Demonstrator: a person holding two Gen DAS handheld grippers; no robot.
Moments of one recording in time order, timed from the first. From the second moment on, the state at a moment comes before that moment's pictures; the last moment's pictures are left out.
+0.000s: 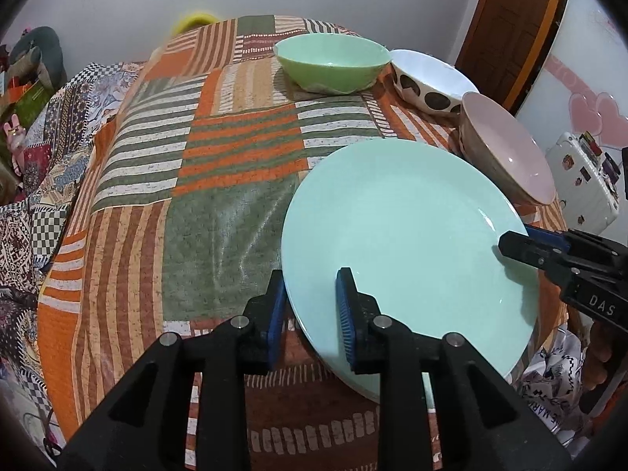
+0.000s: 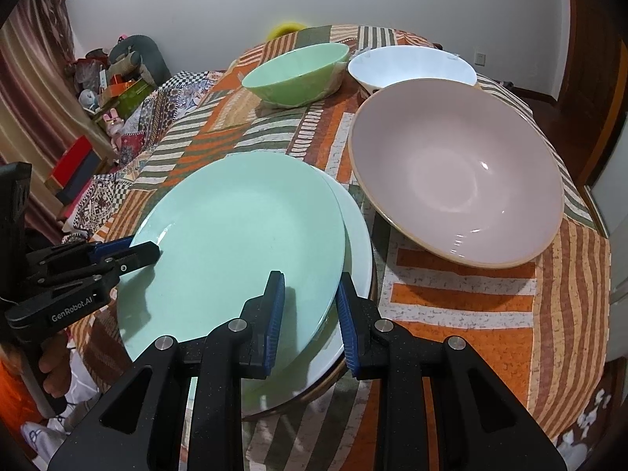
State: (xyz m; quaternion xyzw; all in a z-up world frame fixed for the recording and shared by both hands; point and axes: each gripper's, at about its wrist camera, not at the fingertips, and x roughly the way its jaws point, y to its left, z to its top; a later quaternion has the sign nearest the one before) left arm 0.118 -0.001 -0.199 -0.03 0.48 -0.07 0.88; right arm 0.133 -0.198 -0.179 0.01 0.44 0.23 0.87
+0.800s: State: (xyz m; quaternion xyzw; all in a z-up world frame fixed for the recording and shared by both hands) left arm 0.110 -0.014 -0.142 -0.01 0.41 -0.09 0.91; right arm 0.119 -0.234 -0.155 0.03 0.40 0.21 0.89
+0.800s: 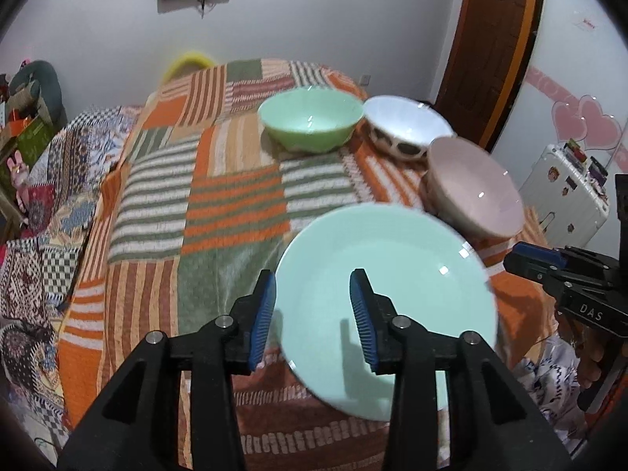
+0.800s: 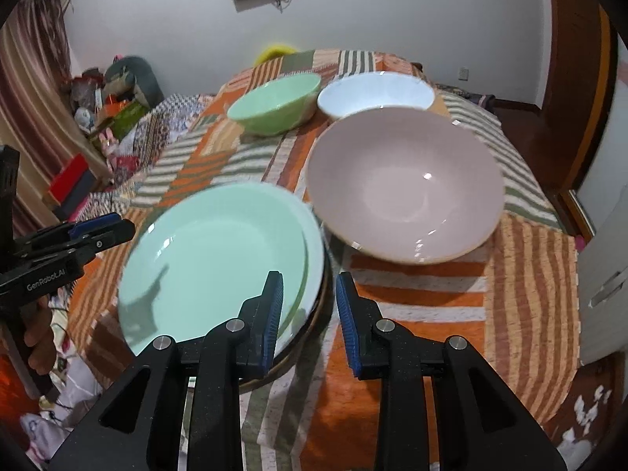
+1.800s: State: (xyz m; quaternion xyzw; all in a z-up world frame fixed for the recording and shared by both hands) left arm 0.212 -0.120 -0.145 0.03 0.41 -0.15 0.90; right arm 0.171 -0.319 -0.145 0.07 0.34 0.10 0.93
